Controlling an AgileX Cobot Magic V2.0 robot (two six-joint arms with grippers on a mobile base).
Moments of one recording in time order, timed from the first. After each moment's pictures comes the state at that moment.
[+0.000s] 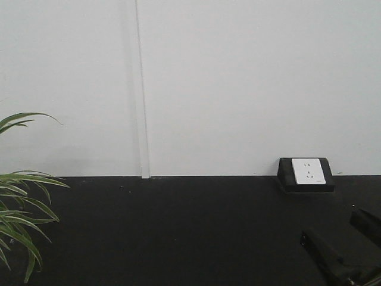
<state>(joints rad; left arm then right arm) -0.47 1.41 -0.16 0.18 -1.09 -0.12 0.39 0.81 -0.41 -0.05 -0.32 0.00</state>
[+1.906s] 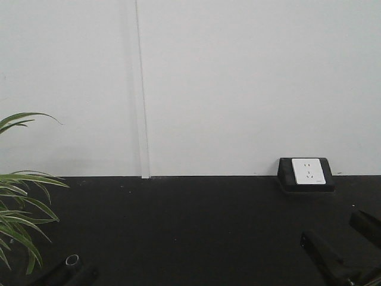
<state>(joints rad) -0.47 1.15 -0.22 0.08 -0.93 -0.14 0.39 0.81 -0.41 -0.05 -0.31 0.00</state>
